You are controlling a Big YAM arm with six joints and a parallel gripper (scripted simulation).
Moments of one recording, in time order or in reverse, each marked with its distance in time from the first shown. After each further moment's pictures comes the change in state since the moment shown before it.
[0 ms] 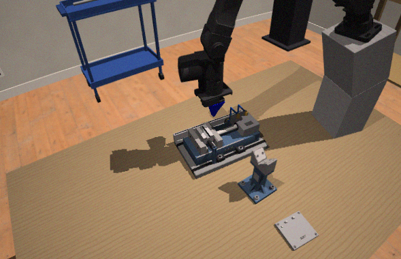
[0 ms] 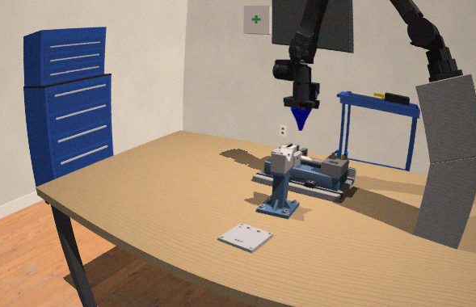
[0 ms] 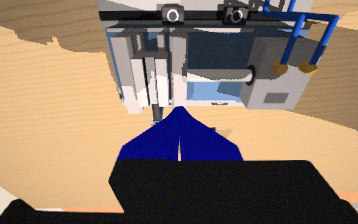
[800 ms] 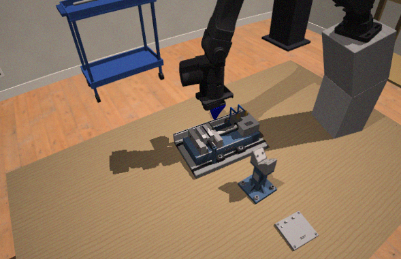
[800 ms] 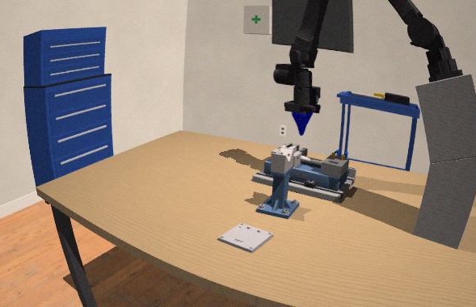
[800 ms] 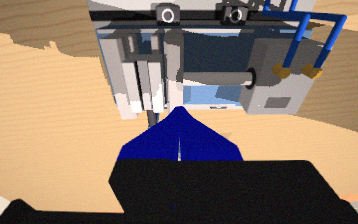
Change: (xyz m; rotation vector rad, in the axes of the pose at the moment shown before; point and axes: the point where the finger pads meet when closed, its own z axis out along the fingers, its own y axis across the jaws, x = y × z) arm 0.001 -0.004 0.014 0.009 0.002 0.001
